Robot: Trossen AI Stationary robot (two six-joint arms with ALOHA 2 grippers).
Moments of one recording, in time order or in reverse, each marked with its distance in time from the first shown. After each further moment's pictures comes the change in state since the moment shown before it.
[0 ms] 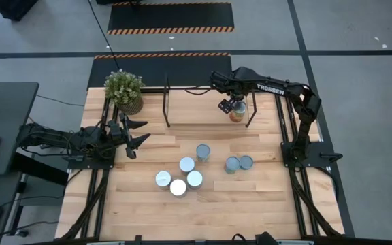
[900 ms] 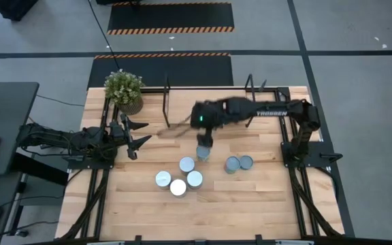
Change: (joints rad) left arm 0.000 0.000 0.001 -0.069 0.000 0.021; right arm 0.461 -0.001 0.114 0.340 -0.211 -0.248
